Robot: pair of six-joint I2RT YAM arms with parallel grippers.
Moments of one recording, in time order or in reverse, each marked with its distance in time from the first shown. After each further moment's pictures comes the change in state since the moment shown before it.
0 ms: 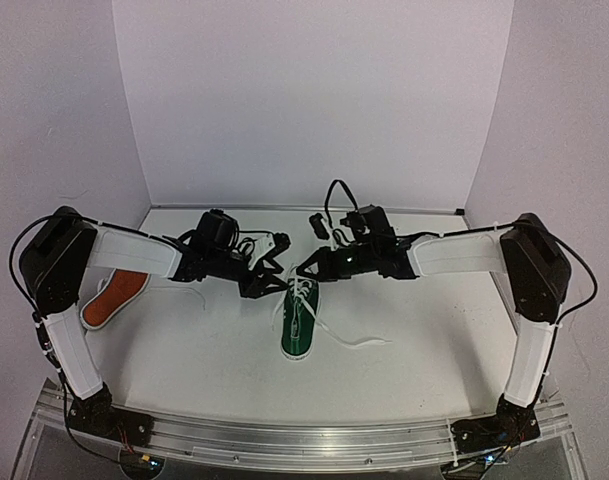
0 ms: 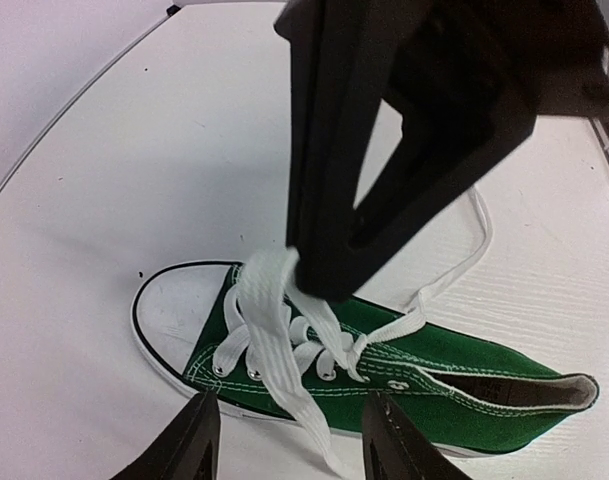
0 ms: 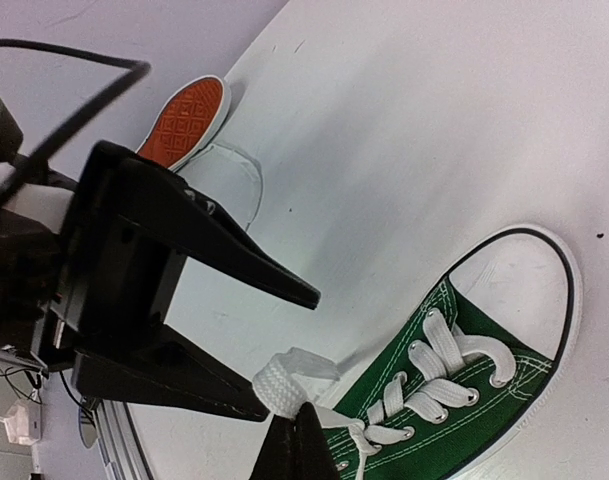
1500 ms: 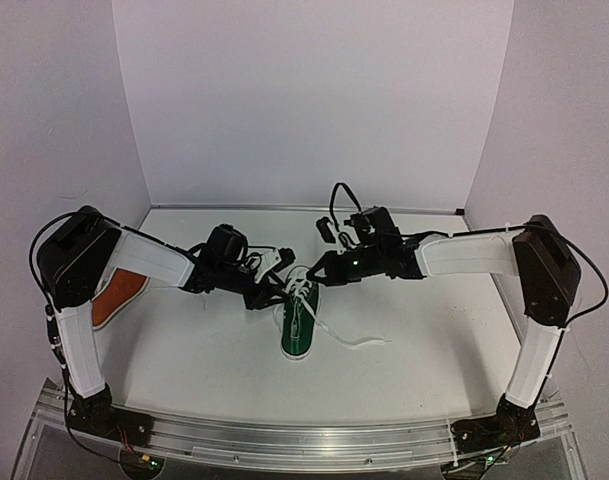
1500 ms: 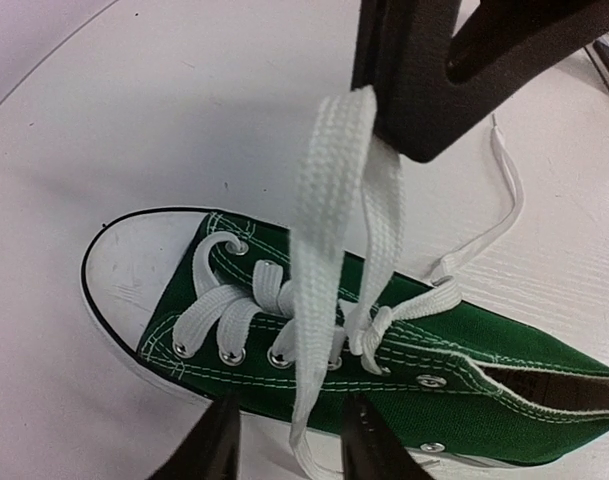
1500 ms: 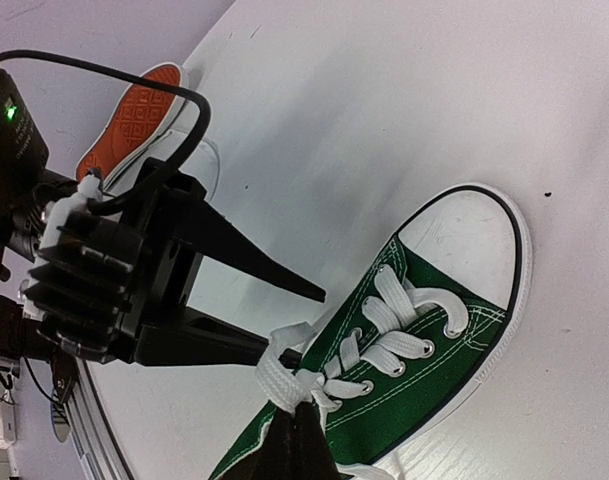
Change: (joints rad) left arm -0.022 0.107 -0.007 0.049 -0.050 -0.043; right arm 0.001 -0.058 -0.036 -0.103 0.086 -0.040
